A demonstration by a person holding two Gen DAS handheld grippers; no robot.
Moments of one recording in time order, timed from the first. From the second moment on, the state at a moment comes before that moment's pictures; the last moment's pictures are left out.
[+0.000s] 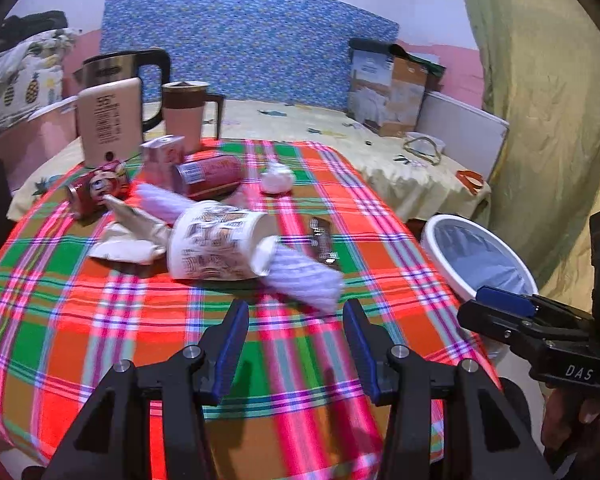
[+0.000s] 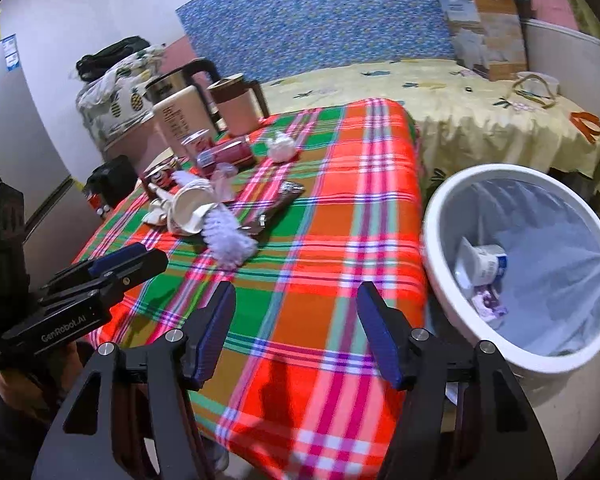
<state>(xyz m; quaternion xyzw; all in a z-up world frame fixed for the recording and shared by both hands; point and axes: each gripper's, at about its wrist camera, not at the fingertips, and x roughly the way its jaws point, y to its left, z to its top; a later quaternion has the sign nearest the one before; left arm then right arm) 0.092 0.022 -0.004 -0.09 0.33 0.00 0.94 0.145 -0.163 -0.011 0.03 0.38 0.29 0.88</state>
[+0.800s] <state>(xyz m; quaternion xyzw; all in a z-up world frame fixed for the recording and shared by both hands) 0.143 0.053 -0.018 -0.08 0.33 0.04 0.94 0.157 -0.131 -0.015 0.02 0.39 0.31 0.86</state>
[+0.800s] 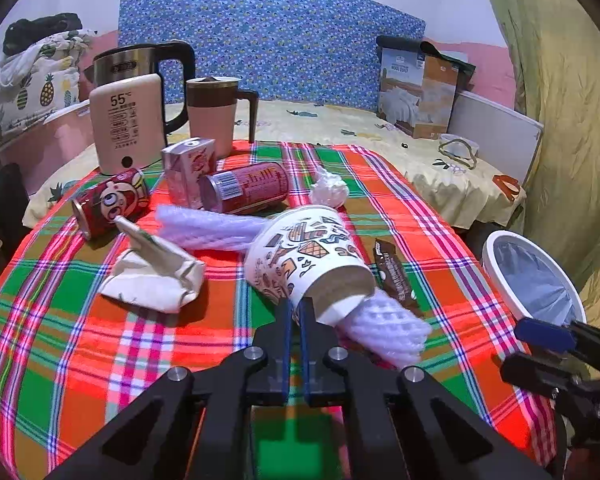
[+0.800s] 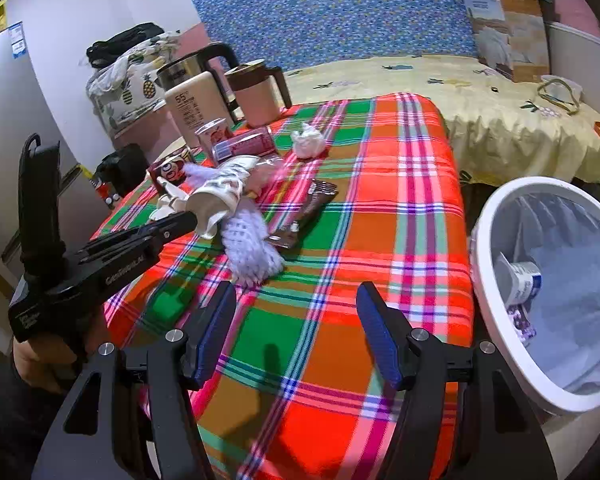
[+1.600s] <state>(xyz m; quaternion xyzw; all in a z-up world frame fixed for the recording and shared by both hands) 0.085 0.086 -0.001 -0.10 0.31 0.05 0.94 0.169 -0.067 -0.027 -0.07 0.39 0.35 0.85</state>
